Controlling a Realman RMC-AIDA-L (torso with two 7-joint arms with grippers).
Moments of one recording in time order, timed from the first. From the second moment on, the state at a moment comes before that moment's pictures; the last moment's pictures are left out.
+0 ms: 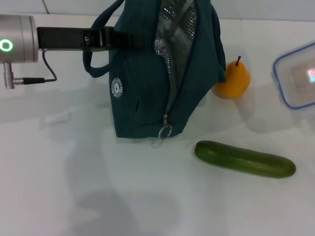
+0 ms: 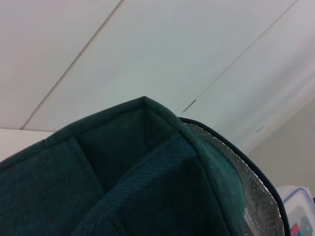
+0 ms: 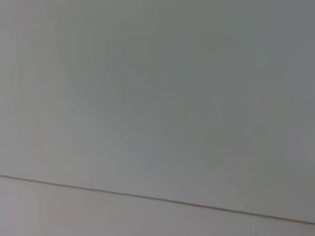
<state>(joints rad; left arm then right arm) -0.56 -2.05 0.84 1.02 1.89 1.57 -2.35 0.33 2.01 -0.71 -0.08 -1.01 -1.77 1.94</state>
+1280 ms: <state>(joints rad) -0.60 -2.06 0.93 1.02 1.90 1.59 -2.33 0.73 2.03 -0.71 -0.04 -0.89 -1.89 1.96</state>
